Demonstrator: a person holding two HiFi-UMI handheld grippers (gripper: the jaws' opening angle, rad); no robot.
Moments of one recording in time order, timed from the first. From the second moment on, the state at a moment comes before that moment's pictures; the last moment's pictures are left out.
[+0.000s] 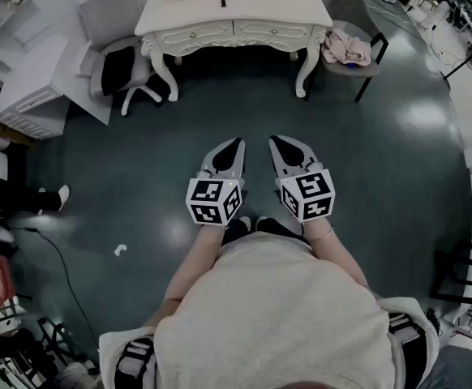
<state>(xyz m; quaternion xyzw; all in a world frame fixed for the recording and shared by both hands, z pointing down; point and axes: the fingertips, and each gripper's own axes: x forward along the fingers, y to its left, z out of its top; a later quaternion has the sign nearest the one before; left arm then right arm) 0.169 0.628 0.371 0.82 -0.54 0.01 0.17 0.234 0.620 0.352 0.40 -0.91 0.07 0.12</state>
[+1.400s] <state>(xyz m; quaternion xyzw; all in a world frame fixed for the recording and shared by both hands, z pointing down) 0.175 0.497 0.402 0.84 -0.50 -0.02 0.20 0.237 0.495 0.380 0.37 -0.91 0.15 0.04</state>
